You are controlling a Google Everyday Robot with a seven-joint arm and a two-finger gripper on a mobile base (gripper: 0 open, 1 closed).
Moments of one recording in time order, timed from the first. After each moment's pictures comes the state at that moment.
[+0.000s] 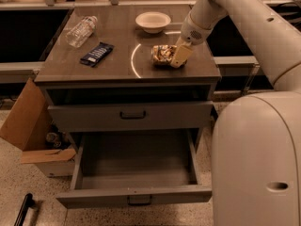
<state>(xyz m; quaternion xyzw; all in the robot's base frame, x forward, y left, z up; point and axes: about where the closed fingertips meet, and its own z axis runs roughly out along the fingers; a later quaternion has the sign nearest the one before) 0.734 -0.113 0.846 -0.61 0.76 0.06 0.21</state>
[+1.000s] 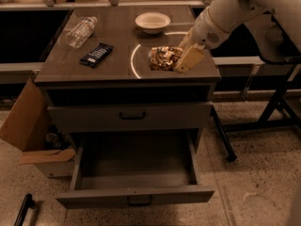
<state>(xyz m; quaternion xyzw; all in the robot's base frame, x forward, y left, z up) 0.649 -0.104 0.894 -0.63 0.72 0.12 0.27</state>
